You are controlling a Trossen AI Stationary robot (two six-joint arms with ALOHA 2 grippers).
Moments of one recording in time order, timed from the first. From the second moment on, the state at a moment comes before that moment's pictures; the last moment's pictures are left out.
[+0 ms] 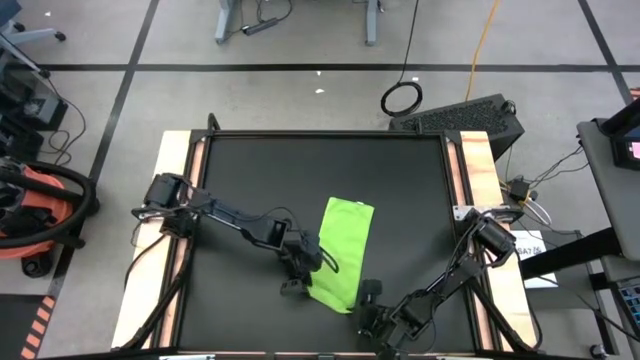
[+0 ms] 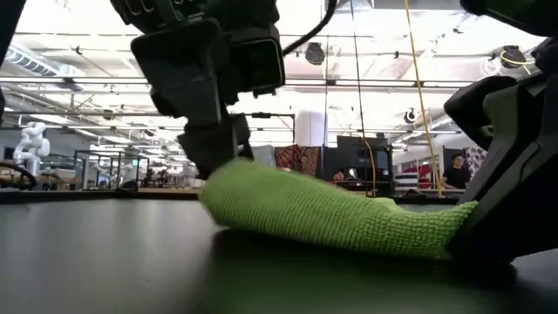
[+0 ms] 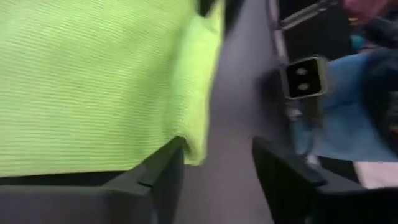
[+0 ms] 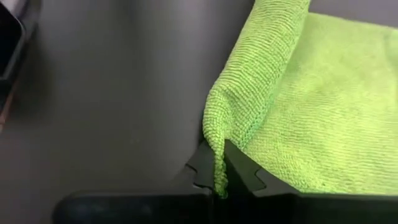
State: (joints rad) left arm -0.21 1.86 1.04 -0.06 0.59 -0.38; right arm 0.81 2.08 1.17 -0.13 0.62 0.72
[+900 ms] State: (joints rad) left arm -0.57 1.86 1.04 -0.04 -0.10 0.18; right arm 0.72 2.07 1.17 0.00 0.44 0.71
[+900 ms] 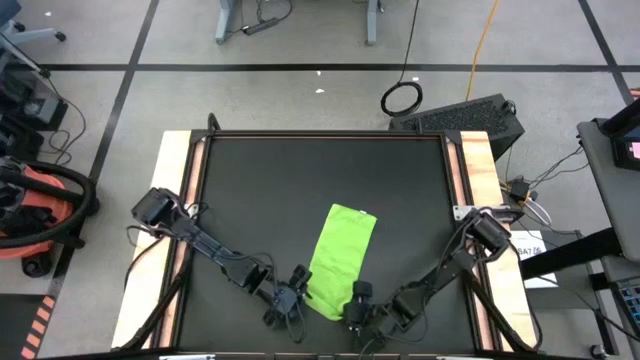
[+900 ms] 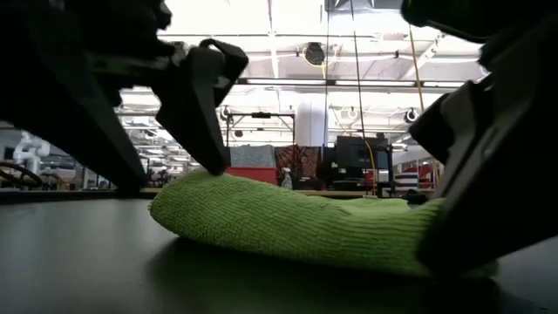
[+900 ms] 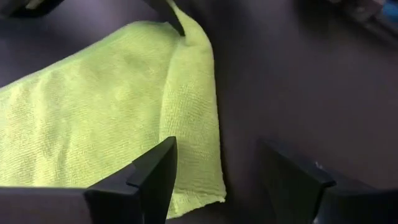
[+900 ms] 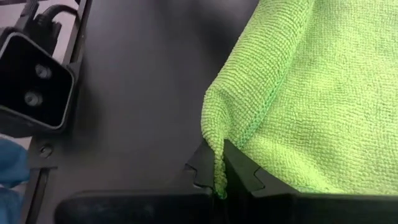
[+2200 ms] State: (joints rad) left arm -0.50 1.91 1.05 -0.13 0.12 -0.13; right arm 0.69 2.01 1.17 -0.04 0.41 0.69
